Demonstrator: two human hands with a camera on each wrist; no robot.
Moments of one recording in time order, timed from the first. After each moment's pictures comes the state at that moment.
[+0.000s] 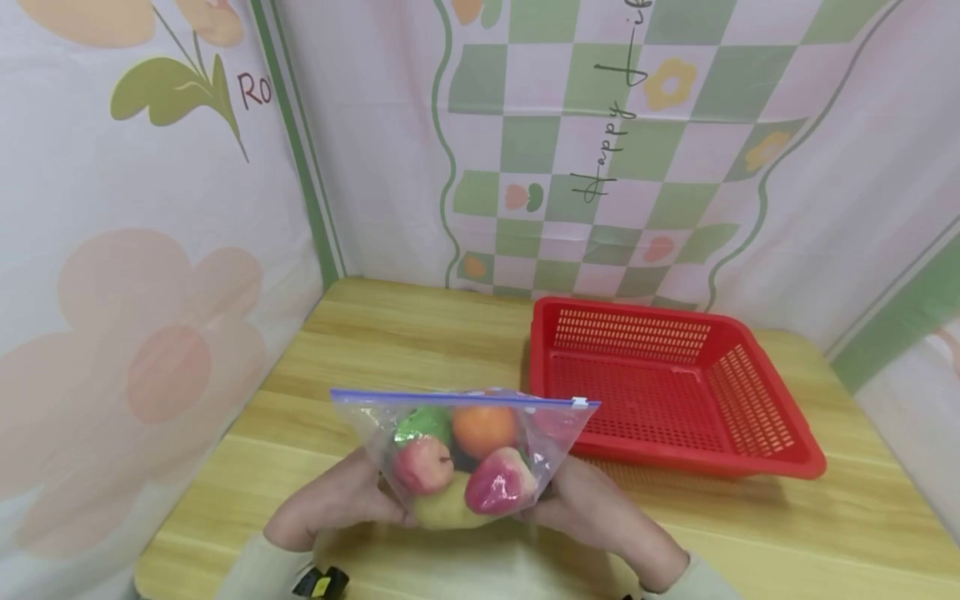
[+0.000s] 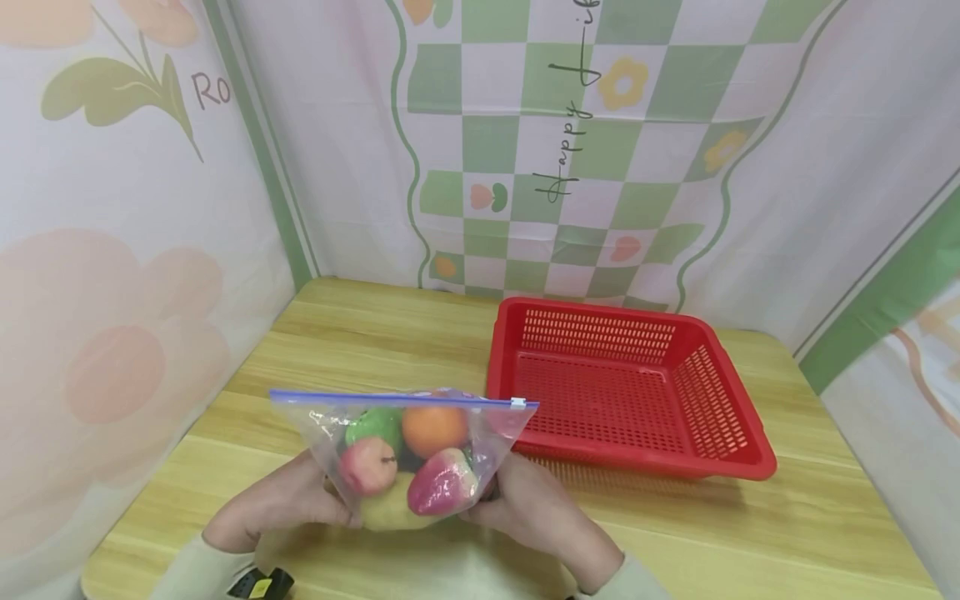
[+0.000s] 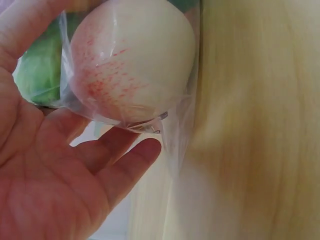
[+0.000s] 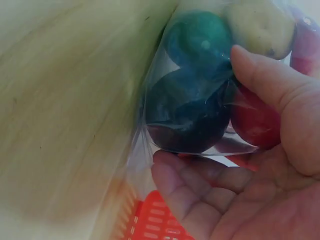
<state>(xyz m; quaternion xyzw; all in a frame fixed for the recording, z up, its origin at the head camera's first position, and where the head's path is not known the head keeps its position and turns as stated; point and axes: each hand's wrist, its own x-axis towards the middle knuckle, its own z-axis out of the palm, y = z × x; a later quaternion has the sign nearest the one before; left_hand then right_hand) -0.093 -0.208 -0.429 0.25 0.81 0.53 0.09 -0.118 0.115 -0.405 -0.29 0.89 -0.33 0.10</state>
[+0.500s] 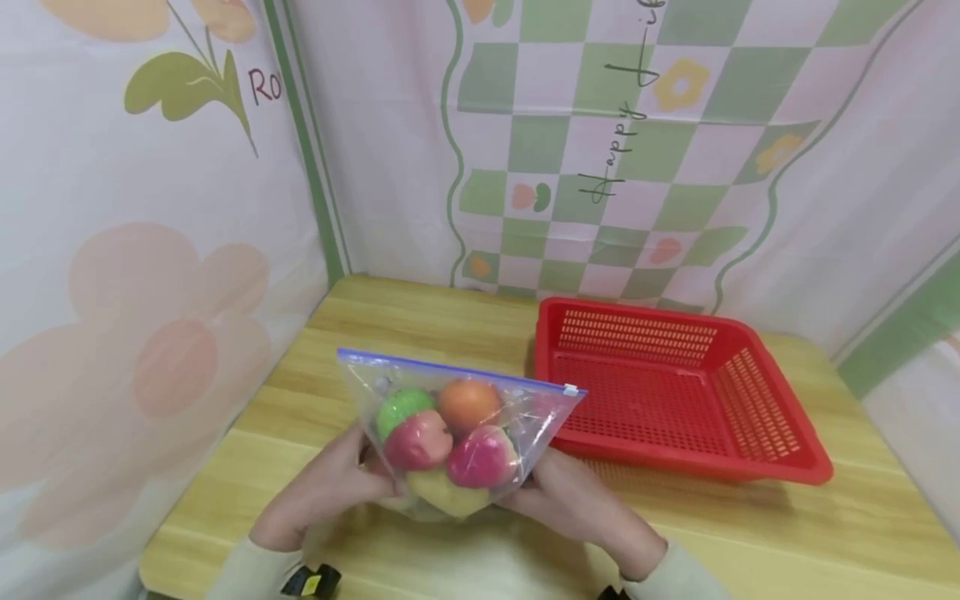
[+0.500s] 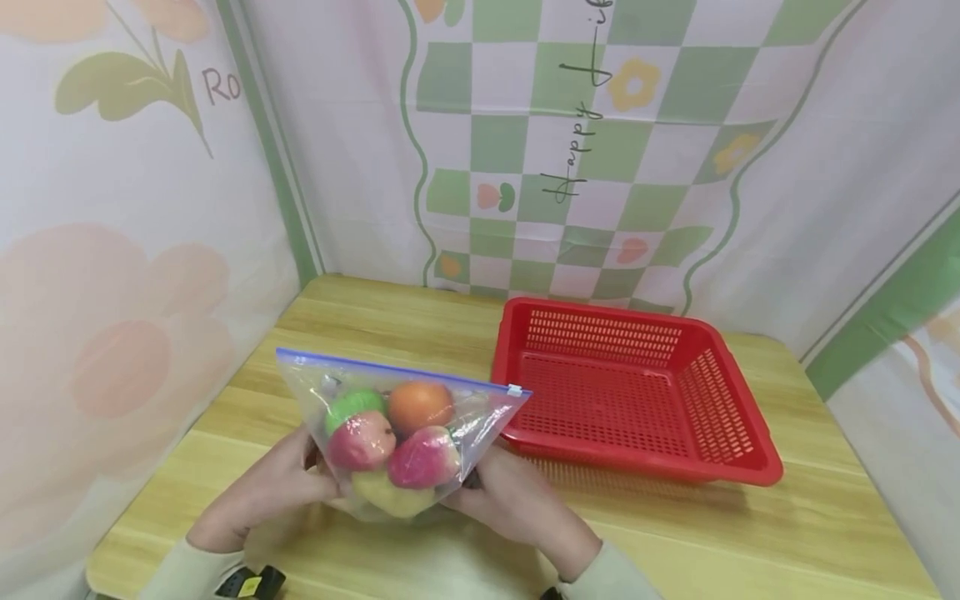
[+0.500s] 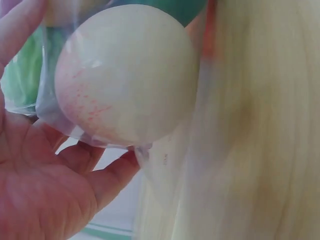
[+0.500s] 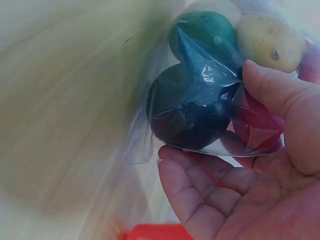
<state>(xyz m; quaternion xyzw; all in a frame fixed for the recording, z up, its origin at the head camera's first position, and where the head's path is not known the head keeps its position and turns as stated) -0.083 -0.222 -0.414 0.11 0.80 0.59 0.08 -0.122 0.090 -0.400 -0.34 0.86 -0.37 0.07</state>
